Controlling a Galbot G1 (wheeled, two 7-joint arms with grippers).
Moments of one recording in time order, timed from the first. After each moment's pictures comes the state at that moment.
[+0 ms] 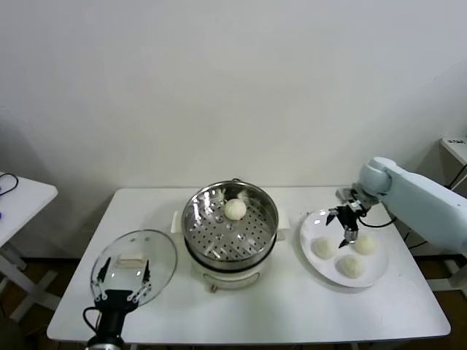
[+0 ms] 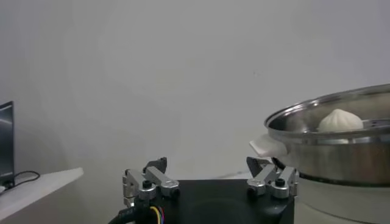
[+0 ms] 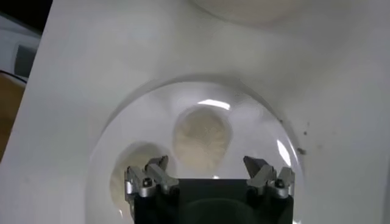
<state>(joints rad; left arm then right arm) 1.79 -1.50 -0.65 -2.13 0.14 -0.11 -0.05 0.11 0.81 -0.92 0.98 -0.01 0.01 -1.24</state>
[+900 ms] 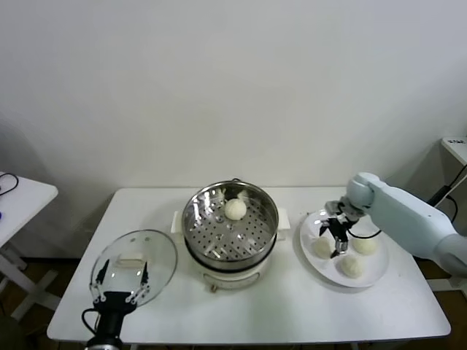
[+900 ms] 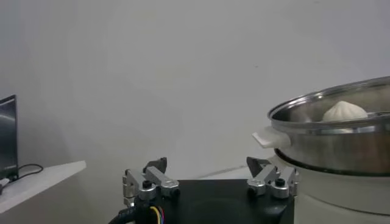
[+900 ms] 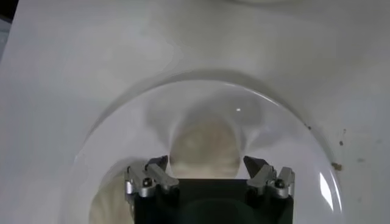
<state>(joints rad) 1.79 -1.50 -0.66 -2.11 0.13 -0.11 -0.05 0.04 0.91 -0.87 0.86 -0.07 0.04 -1.22</state>
